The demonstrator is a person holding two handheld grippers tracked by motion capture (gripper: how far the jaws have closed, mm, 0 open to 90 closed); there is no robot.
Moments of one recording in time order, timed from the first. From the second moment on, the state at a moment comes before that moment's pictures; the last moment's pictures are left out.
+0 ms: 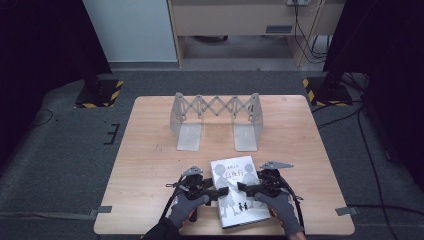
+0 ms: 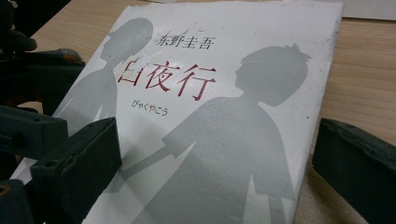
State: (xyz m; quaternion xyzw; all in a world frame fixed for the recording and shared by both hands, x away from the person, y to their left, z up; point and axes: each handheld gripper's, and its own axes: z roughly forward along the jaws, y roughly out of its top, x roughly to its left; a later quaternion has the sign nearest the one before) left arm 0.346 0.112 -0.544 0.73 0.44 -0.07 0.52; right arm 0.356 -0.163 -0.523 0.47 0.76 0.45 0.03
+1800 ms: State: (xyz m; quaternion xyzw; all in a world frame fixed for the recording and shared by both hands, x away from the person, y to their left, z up) left arm 0.343 0.126 -0.503 0.70 0.42 -0.04 0.58; right arm 0.347 -0.170 -0.495 0.43 0.69 0.58 0.08
